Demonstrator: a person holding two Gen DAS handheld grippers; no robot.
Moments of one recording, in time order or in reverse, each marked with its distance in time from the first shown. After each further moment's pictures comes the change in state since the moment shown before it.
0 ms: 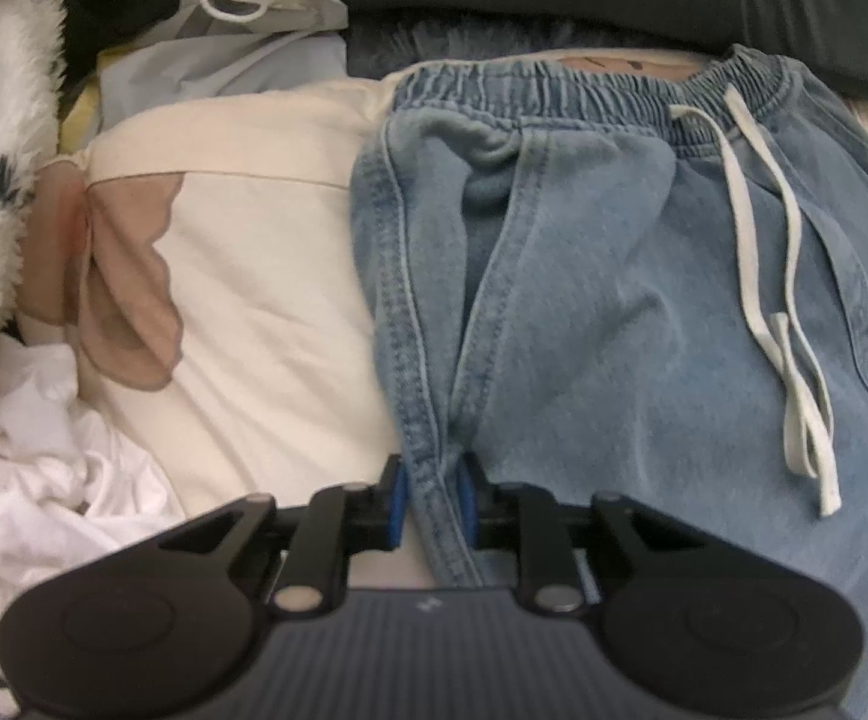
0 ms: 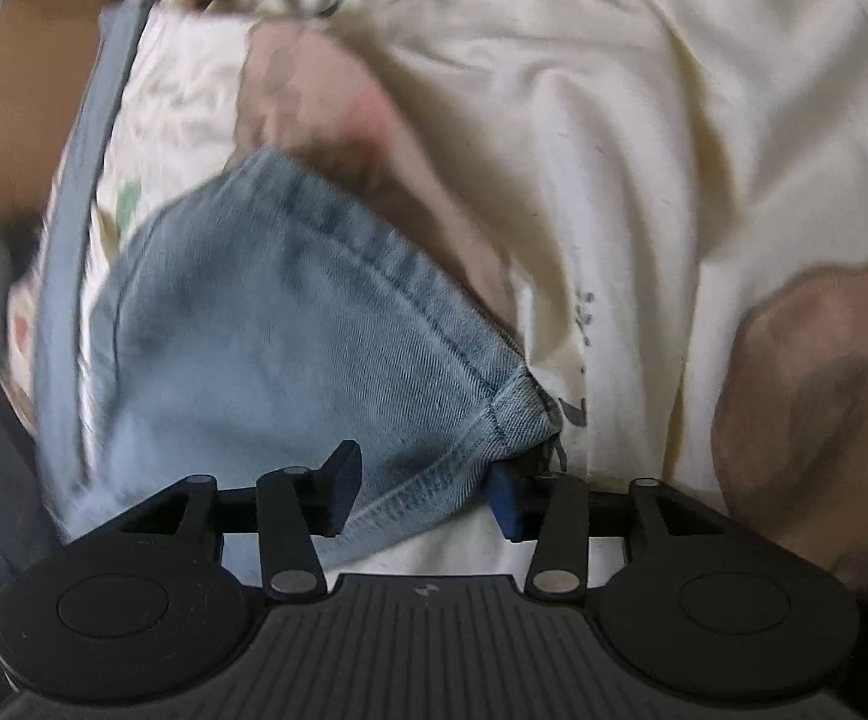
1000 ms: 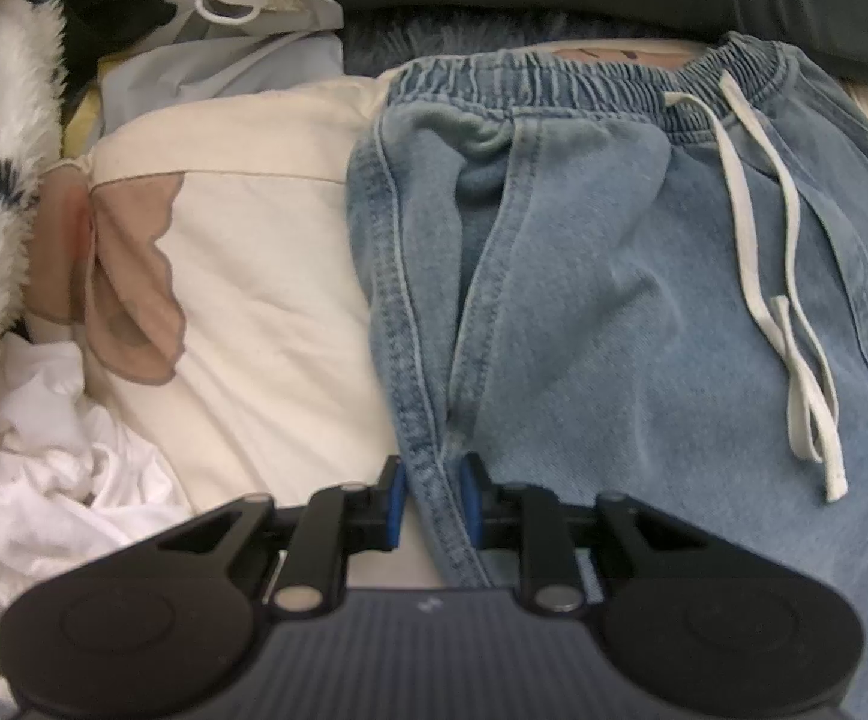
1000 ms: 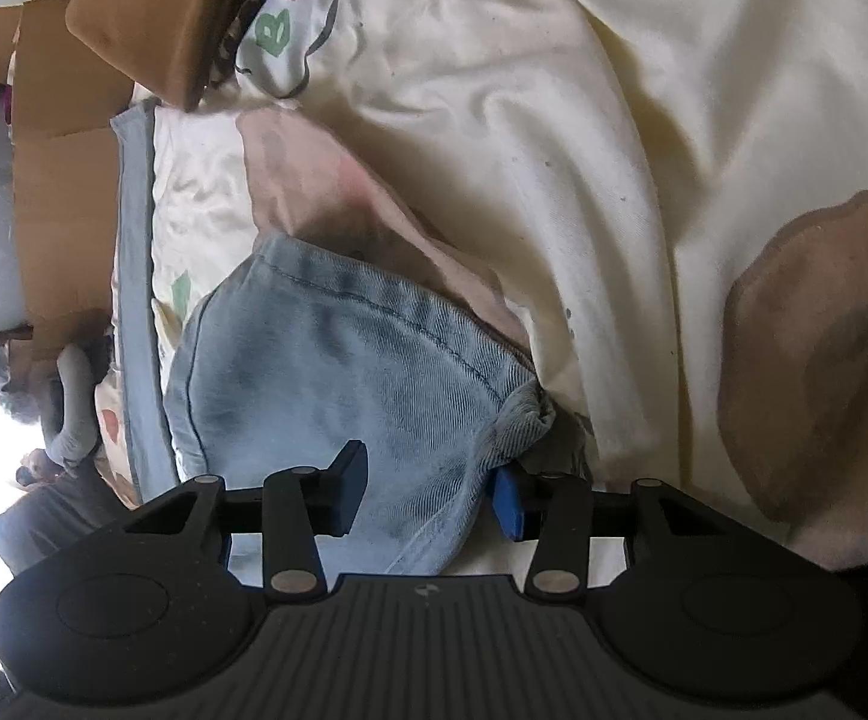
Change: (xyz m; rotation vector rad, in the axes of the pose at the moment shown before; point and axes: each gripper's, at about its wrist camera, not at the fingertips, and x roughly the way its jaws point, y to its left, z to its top) left arm -0.007 0.007 -0.011 0.019 0.000 0.027; right arm -0.006 -0.023 0.002 0.156 -0.049 0.184
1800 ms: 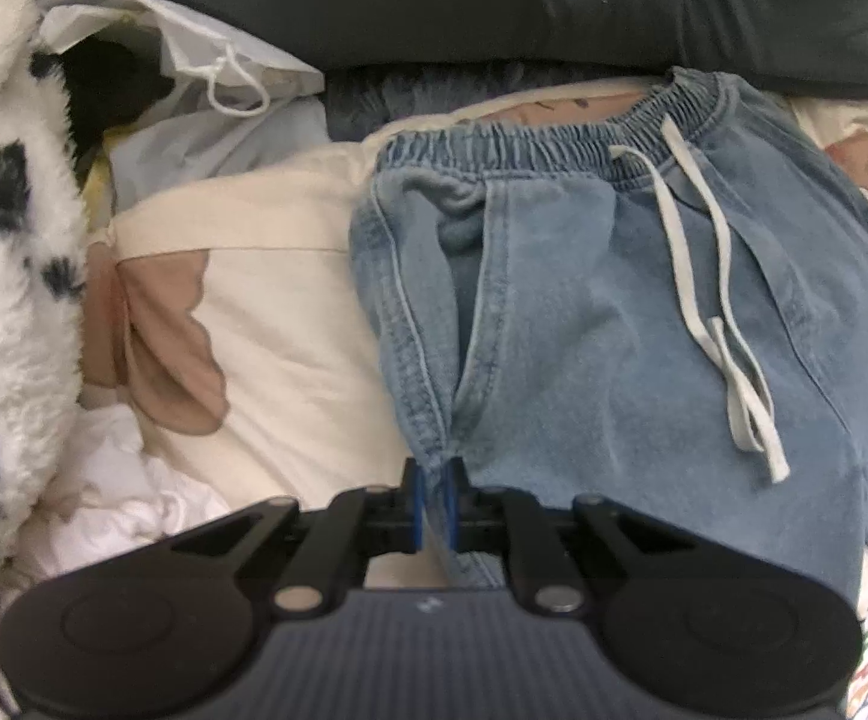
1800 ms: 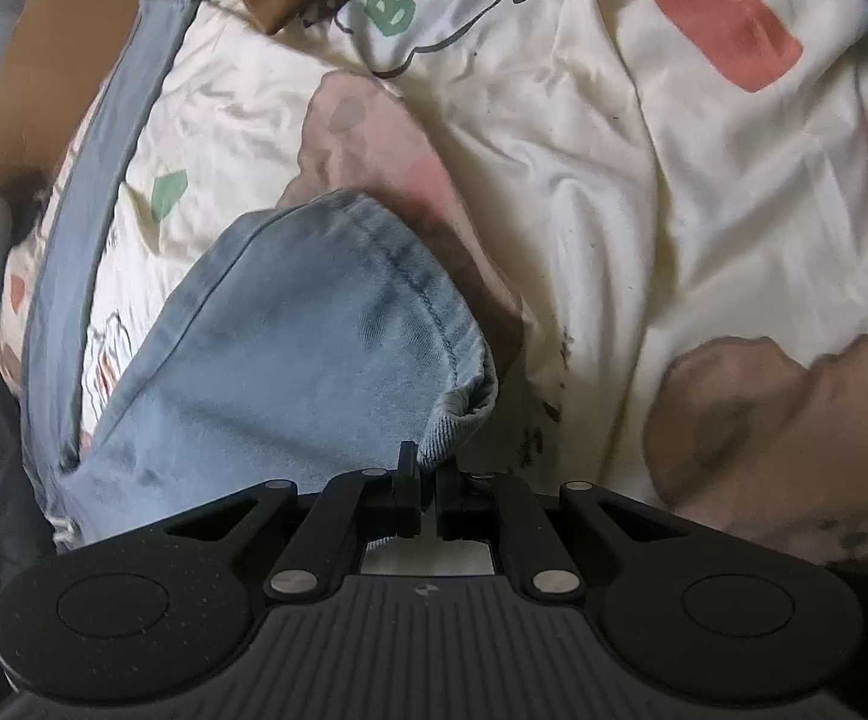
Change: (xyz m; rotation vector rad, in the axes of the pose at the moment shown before) left arm -0.041 0.003 0.027 0.079 -0.012 -0.066; right arm -0.046 0.069 -0.016 -0.311 0.070 -0.312
